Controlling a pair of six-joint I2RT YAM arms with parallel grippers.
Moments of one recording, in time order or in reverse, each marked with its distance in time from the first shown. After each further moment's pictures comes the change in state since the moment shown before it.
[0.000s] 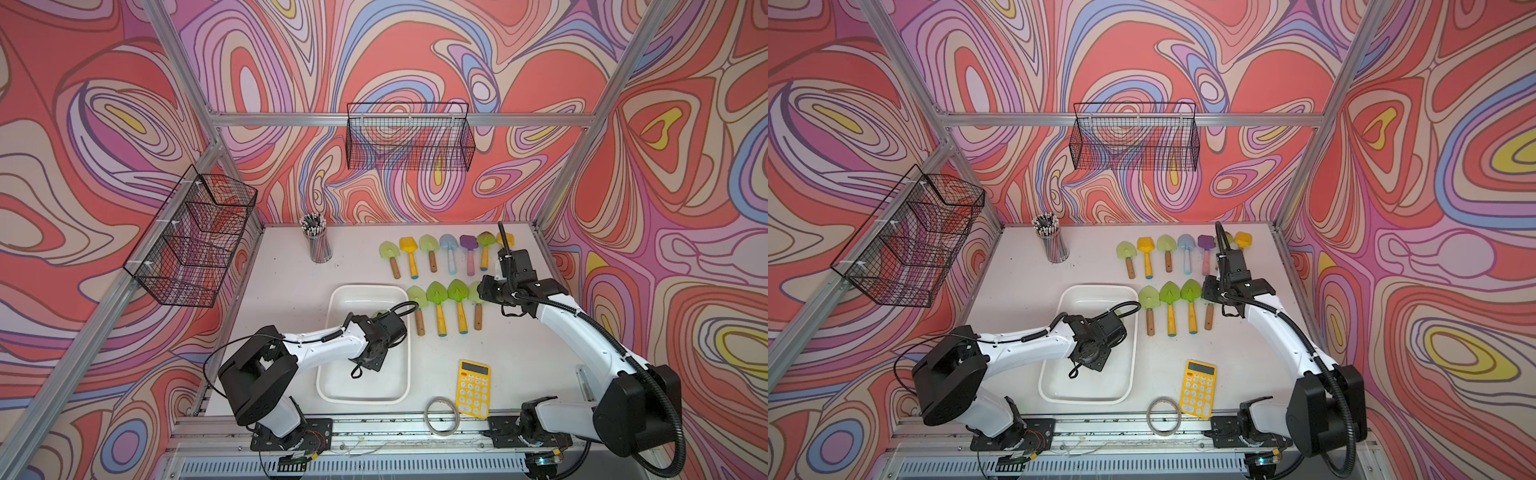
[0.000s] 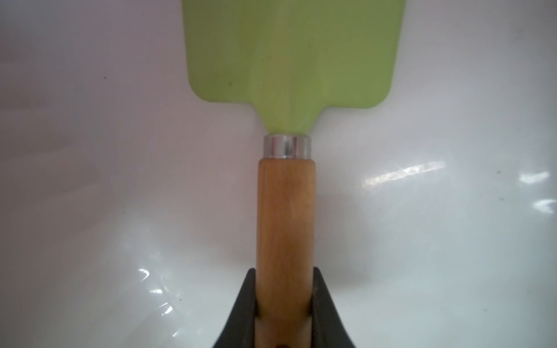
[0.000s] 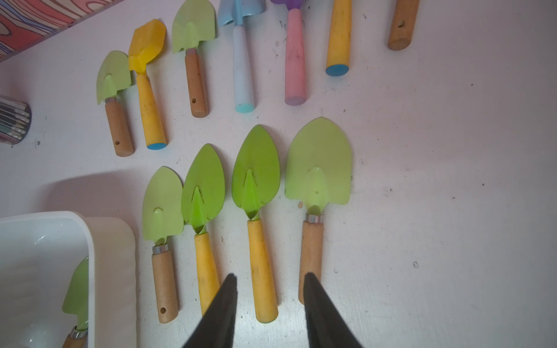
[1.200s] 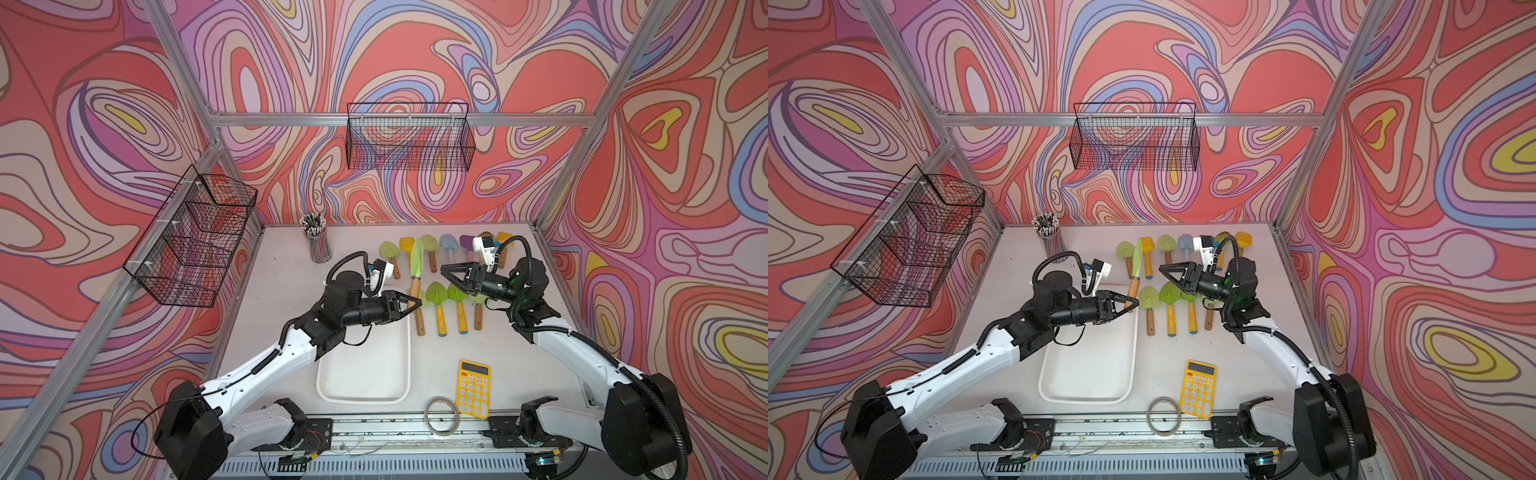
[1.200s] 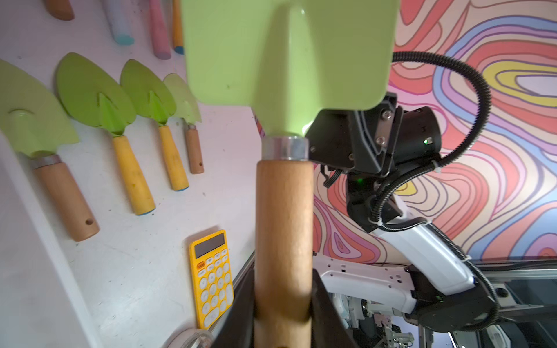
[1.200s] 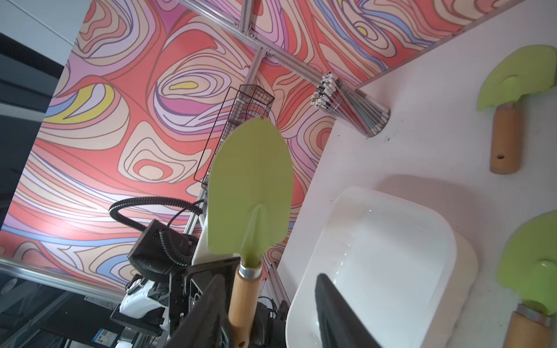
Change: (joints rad) left arm 0.225 -0.380 -0.058 0.931 0.840 -0.519; right arm 0.053 -0.076 -0.291 1.155 -0.911 0.674
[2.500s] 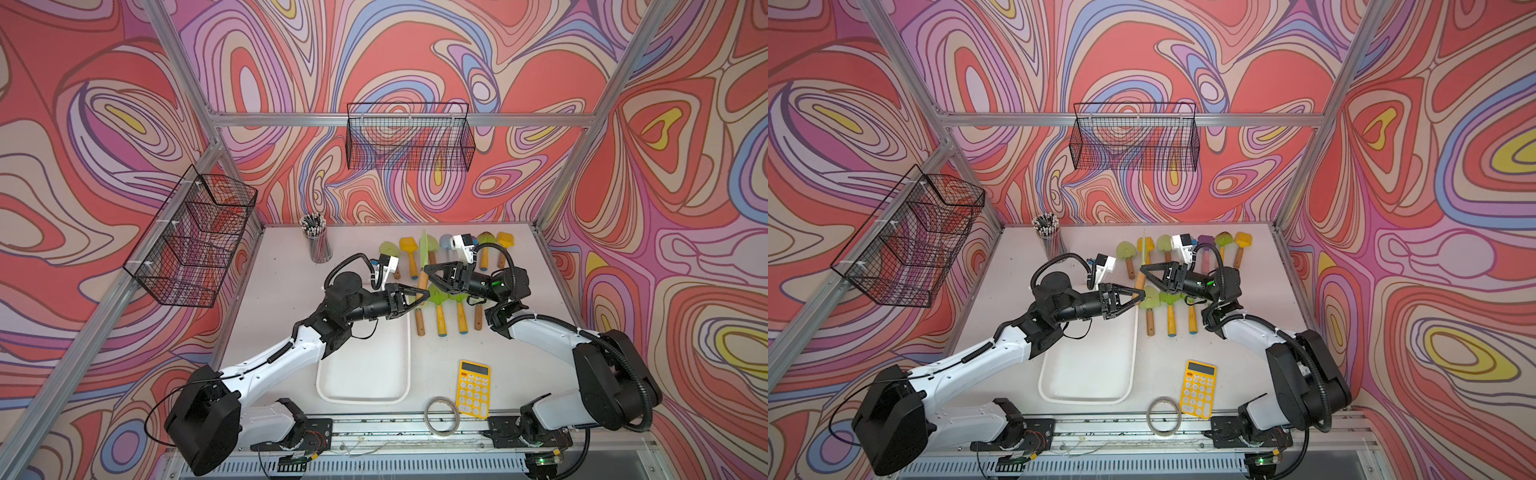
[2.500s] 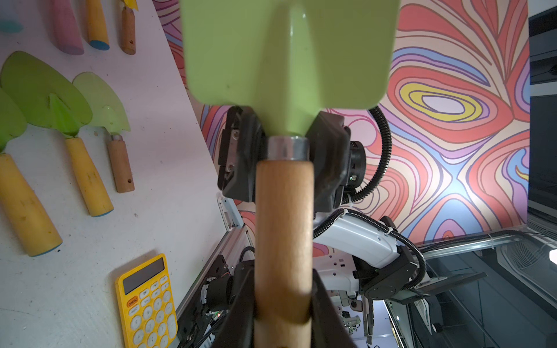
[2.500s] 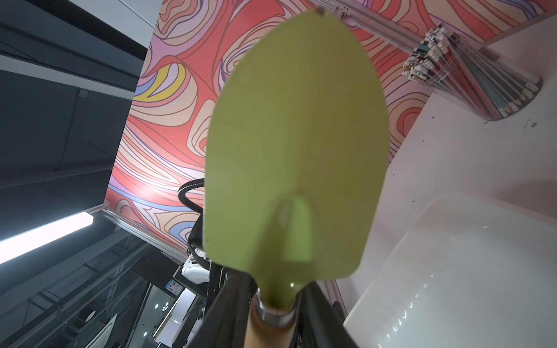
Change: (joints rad) left arm 0.004 0.065 -0.055 0.339 0.085 -0.183; right arm 0.121 0.233 -0.005 0.626 -0.031 0.357
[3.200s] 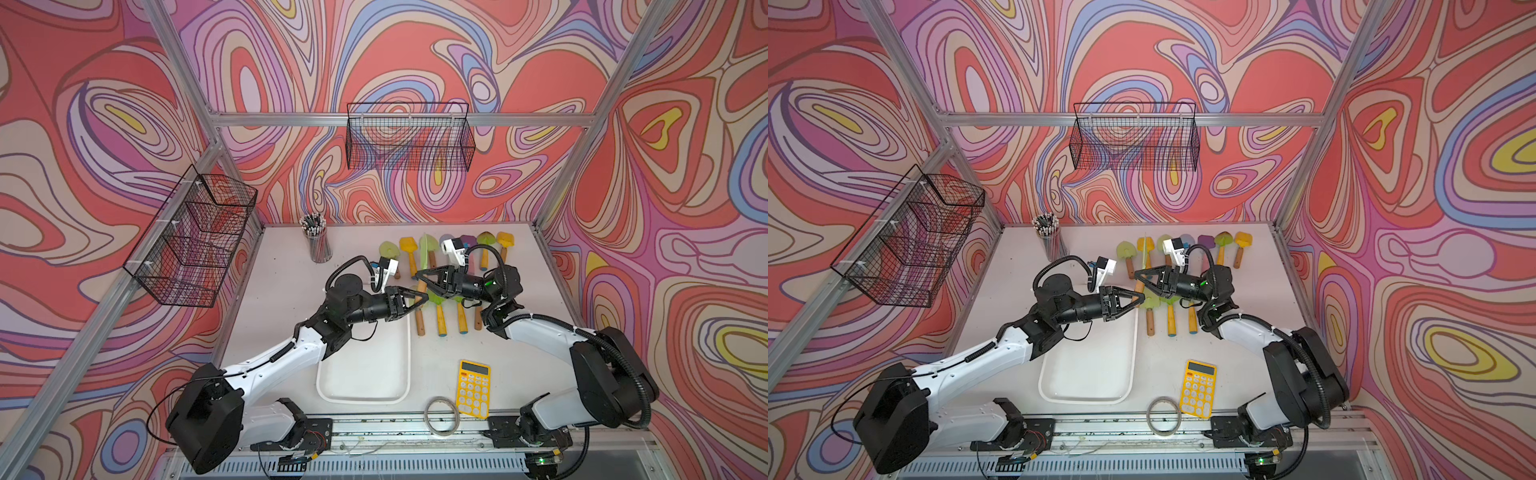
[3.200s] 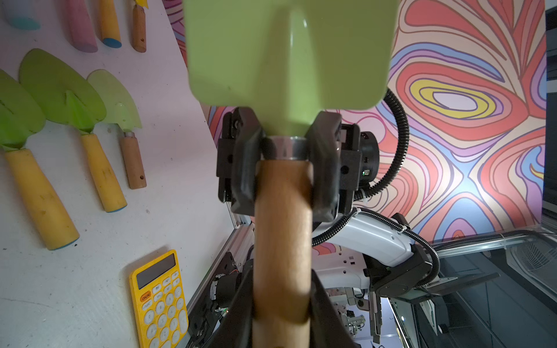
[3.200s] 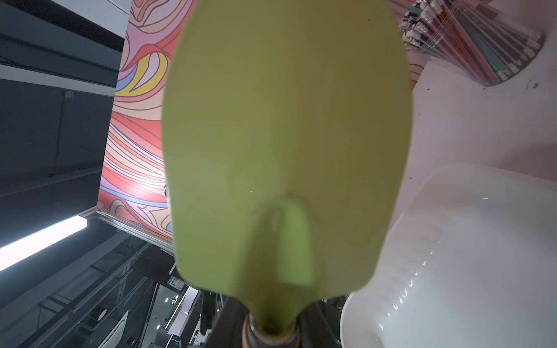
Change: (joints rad) left arm 0.001 -0.009 -0.030 -0.035 -0.004 0.041; right arm 0.032 0.007 0.010 -0.139 -0.003 -0.063
